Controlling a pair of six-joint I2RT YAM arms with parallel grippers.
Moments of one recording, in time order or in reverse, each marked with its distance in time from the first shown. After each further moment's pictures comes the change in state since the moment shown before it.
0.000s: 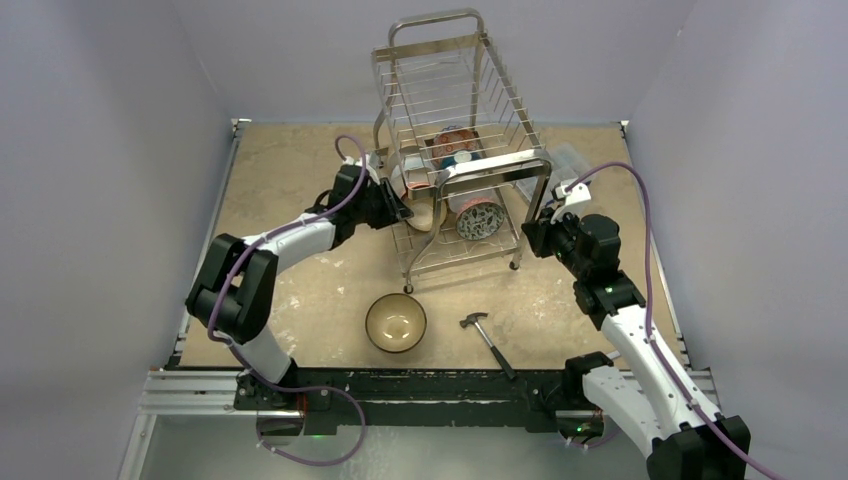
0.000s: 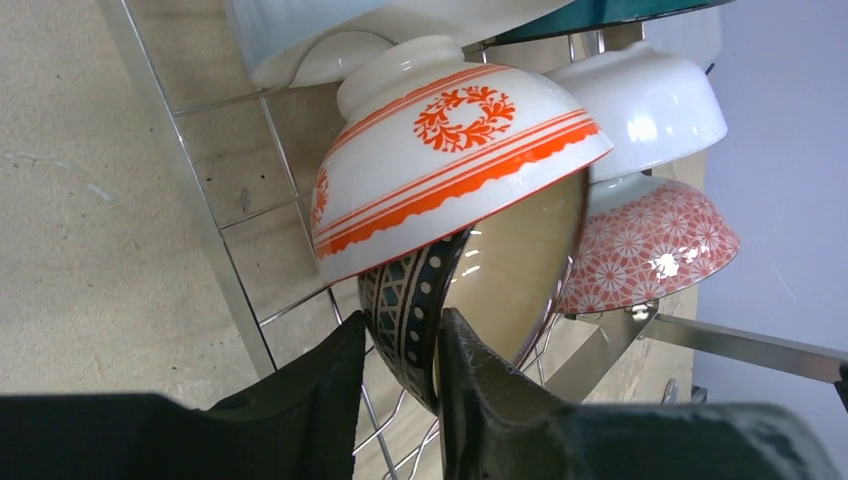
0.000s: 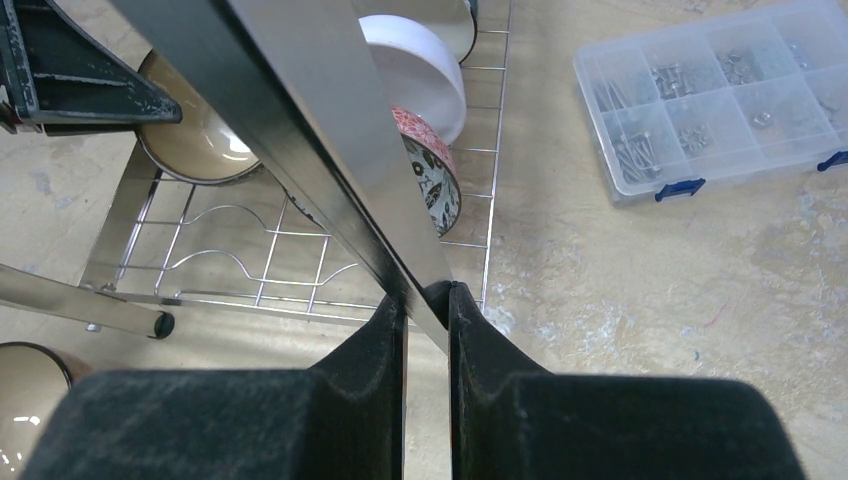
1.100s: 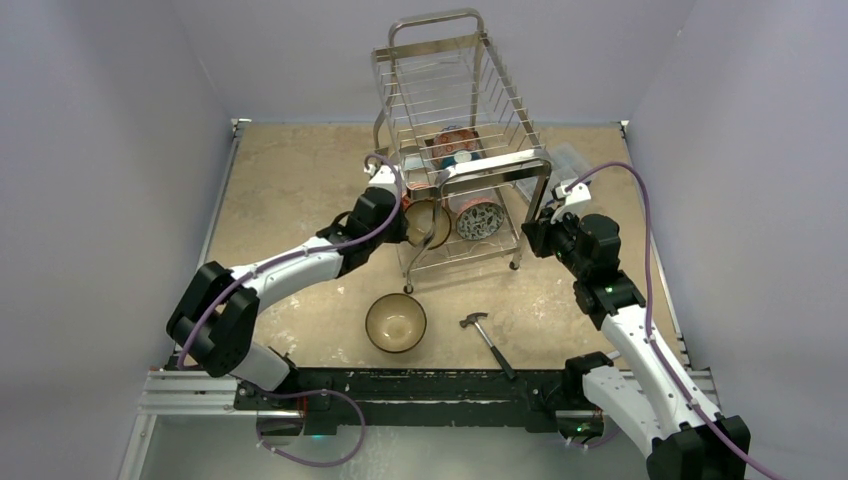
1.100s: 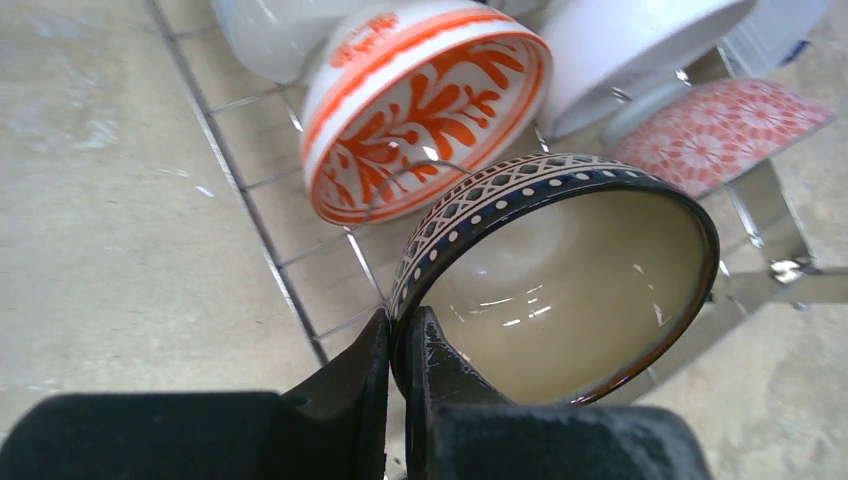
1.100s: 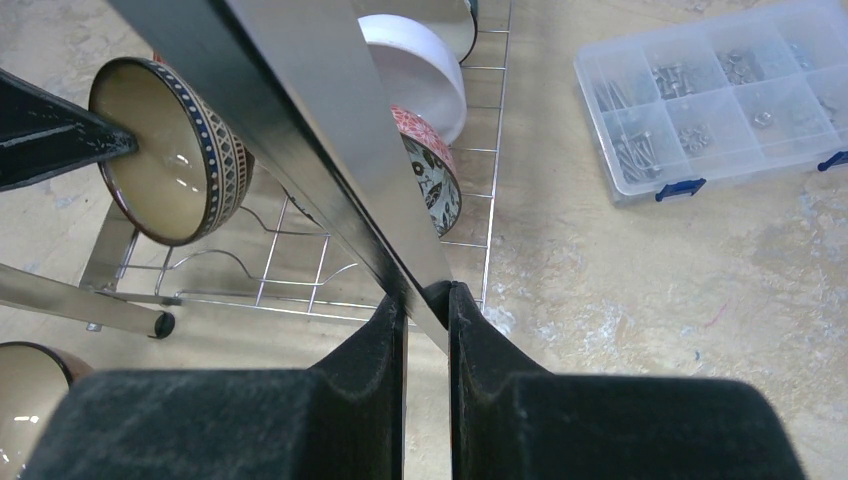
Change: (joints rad) left arm -0.219 -0.174 -0.074 -0.072 -0.414 0.277; right arm -0.001 0.001 0.001 -0.001 -0.002 0.000
